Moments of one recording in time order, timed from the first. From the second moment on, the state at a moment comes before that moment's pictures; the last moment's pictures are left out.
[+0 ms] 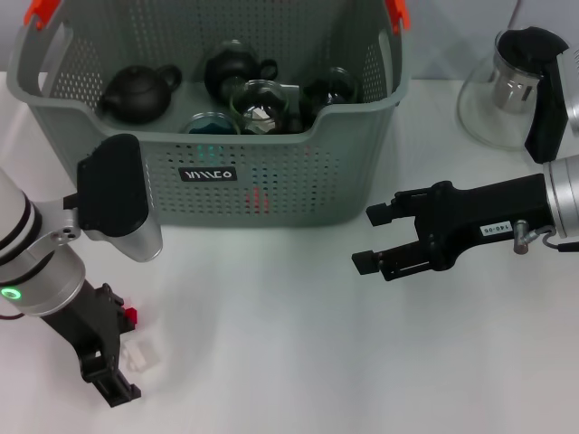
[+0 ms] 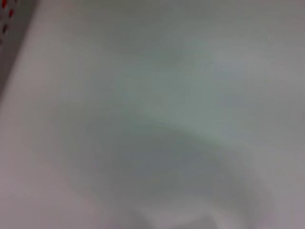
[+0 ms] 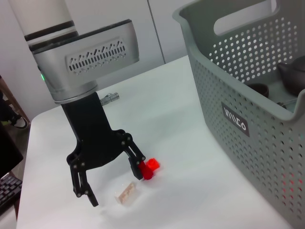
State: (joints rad) left arm -0.50 -2.18 1.28 1.32 2.83 1.73 -1.92; right arm 0.66 2.09 -0.94 -0.86 -2.12 -1.58 1.72
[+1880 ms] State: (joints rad) left arm -0.49 -2.18 1.33 1.31 2.83 1.67 -1.95; right arm 0.66 2.09 -0.94 -0.86 -2.12 -1.58 1.72
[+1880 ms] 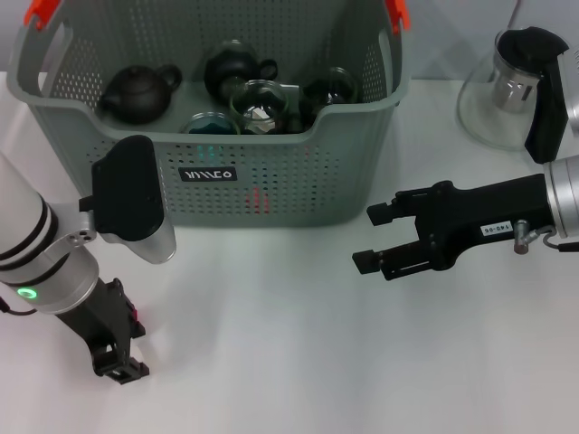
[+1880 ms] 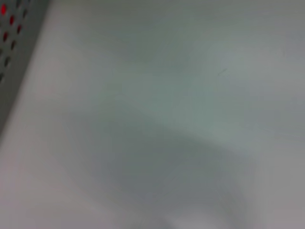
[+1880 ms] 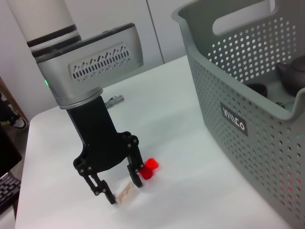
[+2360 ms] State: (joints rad) left arm -0.49 -2.18 1.33 1.32 2.82 1.68 -1.95; right arm 0.66 2.09 -0.93 -0.86 -2.12 -1.58 1.72
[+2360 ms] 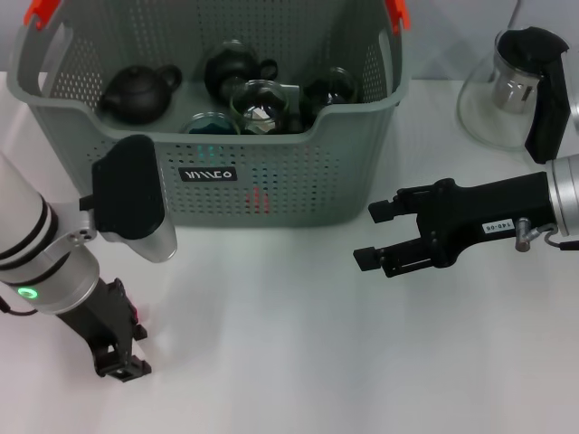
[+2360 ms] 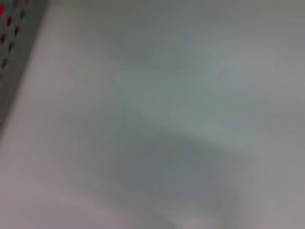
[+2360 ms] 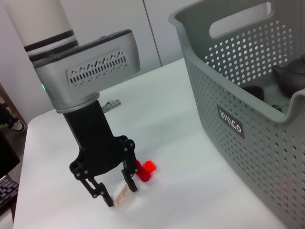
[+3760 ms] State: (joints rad) left arm -0.76 -2.07 0.79 1.42 2.38 1.47 -2.14; right arm 0.65 2.08 -0.92 -0.86 -2.12 -1.61 1.72
